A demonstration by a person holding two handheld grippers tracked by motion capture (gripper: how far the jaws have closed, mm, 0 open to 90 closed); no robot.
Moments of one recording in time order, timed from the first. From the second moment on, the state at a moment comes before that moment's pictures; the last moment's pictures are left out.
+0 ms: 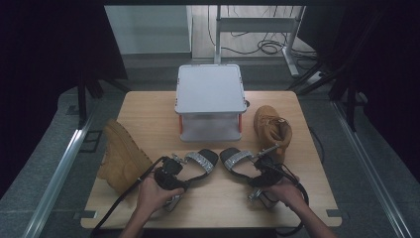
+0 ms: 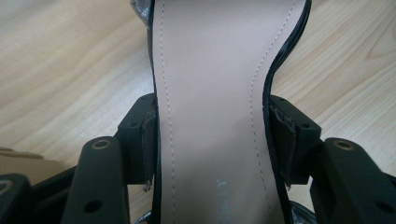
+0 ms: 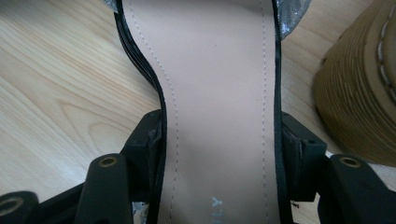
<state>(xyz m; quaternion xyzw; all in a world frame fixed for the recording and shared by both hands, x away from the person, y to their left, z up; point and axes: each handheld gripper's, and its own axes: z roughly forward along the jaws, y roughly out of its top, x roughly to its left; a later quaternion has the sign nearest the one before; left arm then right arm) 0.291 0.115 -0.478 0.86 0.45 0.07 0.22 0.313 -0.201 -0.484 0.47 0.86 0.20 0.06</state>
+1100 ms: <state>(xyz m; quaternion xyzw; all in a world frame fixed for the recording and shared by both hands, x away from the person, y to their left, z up) 0.364 0.114 -0.464 0.78 0.56 0.10 0.26 0.370 -0.161 -0.460 0.59 0.76 0.25 0.09</state>
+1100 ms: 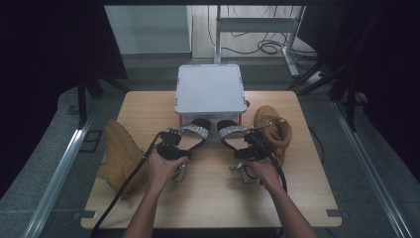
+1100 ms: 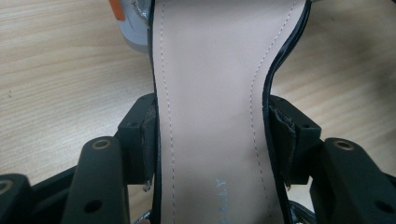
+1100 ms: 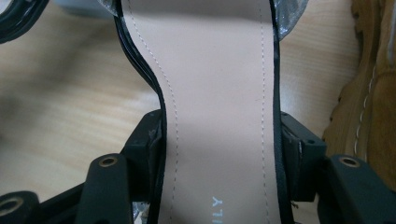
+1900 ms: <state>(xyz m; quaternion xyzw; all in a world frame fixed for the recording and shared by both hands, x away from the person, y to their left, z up) 0.396 0.106 -0.461 0.75 0.59 0.13 0.27 0.408 -0.119 -0.465 0.62 0.73 0.25 0.13</state>
